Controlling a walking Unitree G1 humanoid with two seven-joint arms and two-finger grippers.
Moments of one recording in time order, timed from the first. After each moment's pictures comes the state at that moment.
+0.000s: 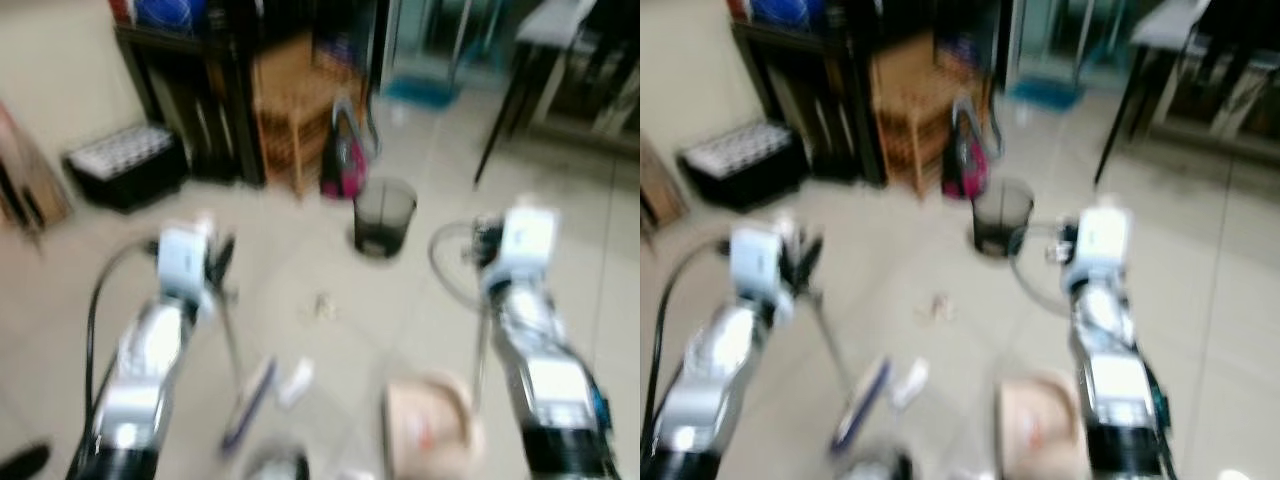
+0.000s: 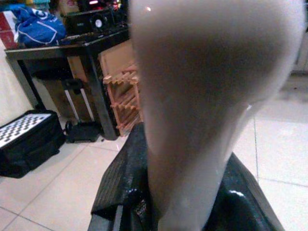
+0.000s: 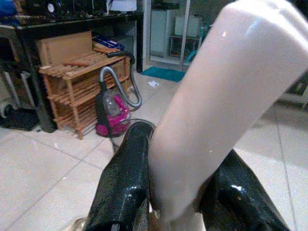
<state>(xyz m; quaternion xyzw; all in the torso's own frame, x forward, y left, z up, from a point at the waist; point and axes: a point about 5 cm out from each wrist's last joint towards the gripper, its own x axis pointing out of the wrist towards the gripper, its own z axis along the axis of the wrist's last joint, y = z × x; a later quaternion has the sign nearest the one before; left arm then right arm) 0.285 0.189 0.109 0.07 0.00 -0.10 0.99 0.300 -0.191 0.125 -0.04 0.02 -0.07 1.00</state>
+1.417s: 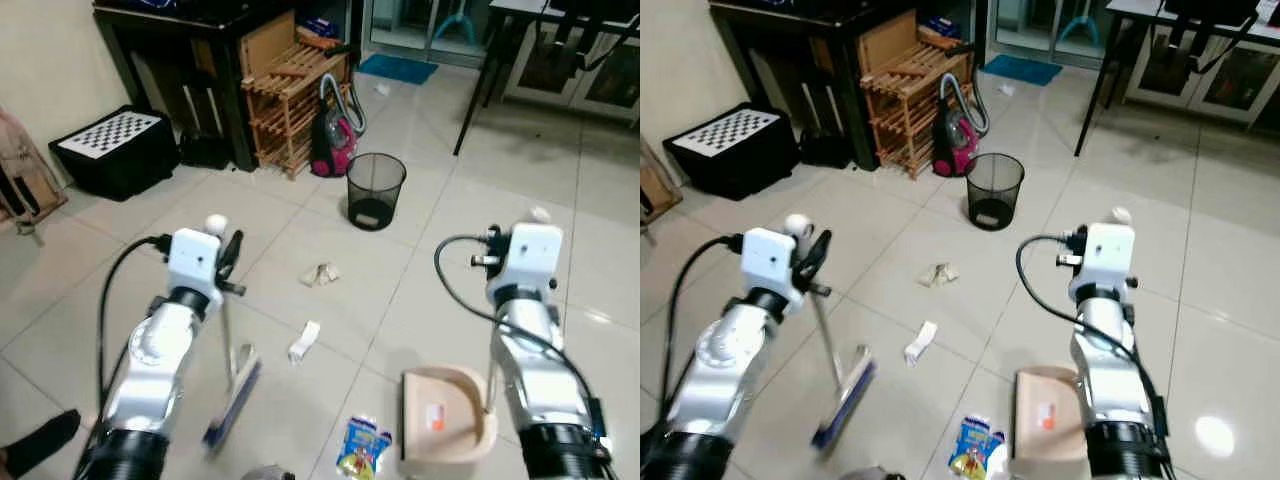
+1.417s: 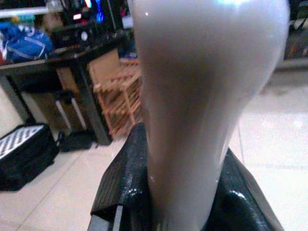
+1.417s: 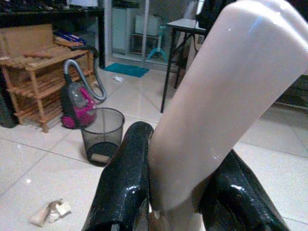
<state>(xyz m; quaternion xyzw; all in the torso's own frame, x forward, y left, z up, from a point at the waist) 0.294 0.178 0.109 0.09 -0.05 -0.11 0.99 0.298 -0.204 0.103 -0.07 -0.01 -0.13 0.99</state>
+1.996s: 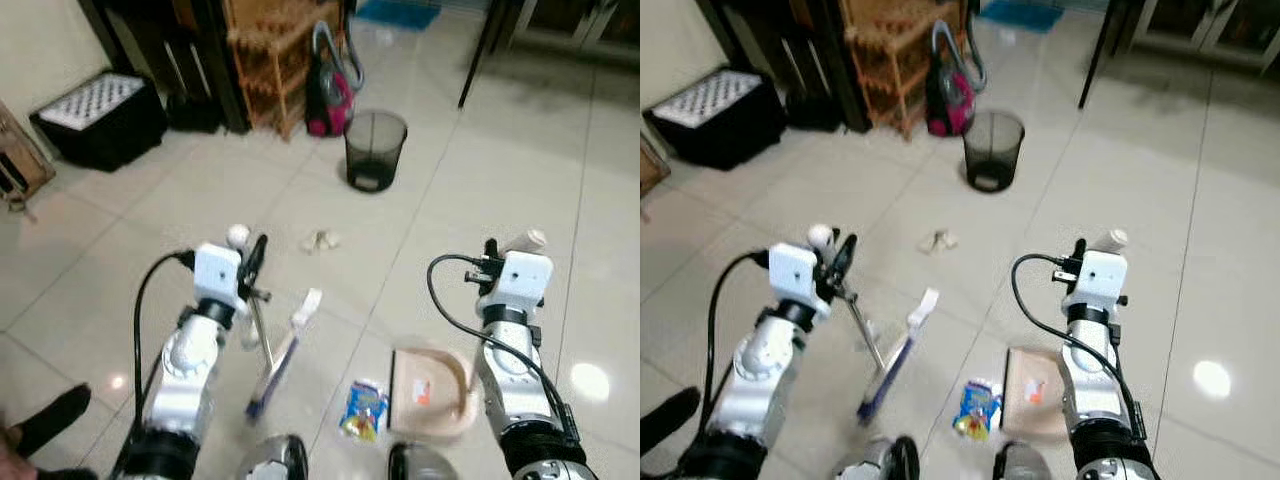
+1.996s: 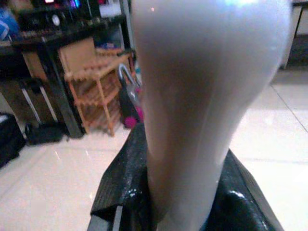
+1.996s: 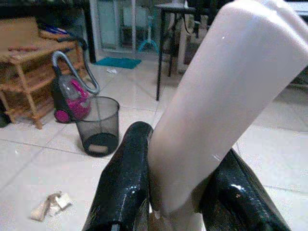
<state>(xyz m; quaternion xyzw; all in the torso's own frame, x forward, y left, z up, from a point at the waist) 0.288 0.154 0.086 0.05 -0.09 -0.13 0.99 0.296 -0.197 0.075 -0.04 -0.08 -0.13 0.99</state>
